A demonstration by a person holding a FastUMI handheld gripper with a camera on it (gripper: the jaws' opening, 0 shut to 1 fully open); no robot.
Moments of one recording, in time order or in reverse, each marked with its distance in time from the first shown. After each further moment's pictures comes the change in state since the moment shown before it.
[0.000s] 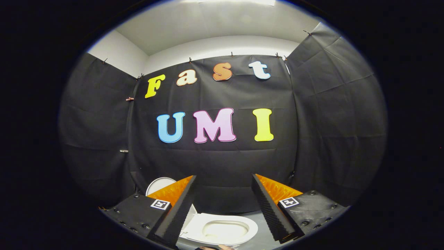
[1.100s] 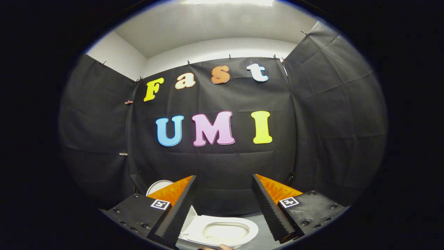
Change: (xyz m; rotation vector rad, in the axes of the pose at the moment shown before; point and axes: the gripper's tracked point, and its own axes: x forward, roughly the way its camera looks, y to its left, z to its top) arm -0.004 -0.002 0.007 0.011 -0.025 -0.006
